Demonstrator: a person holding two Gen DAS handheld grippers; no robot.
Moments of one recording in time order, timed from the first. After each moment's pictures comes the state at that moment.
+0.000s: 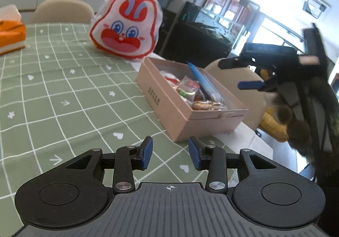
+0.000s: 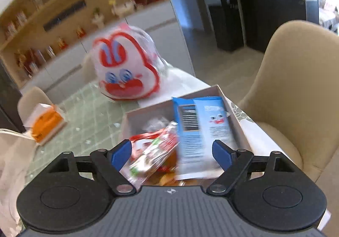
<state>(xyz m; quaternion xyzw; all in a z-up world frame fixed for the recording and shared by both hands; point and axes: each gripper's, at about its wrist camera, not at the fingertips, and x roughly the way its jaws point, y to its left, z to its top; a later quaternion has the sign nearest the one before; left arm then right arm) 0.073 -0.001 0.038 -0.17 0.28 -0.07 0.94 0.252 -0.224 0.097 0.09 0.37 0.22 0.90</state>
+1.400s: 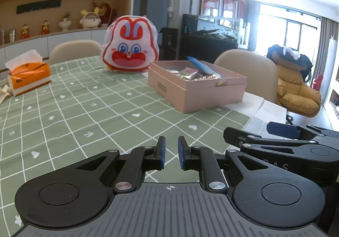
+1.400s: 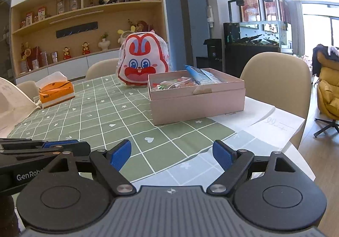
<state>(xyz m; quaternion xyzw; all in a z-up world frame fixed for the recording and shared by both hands) -0.019 -0.050 0.019 -0.03 0.23 -0.01 0.97 -0.003 -0.203 -0.002 0.02 0.21 0.15 0.97</state>
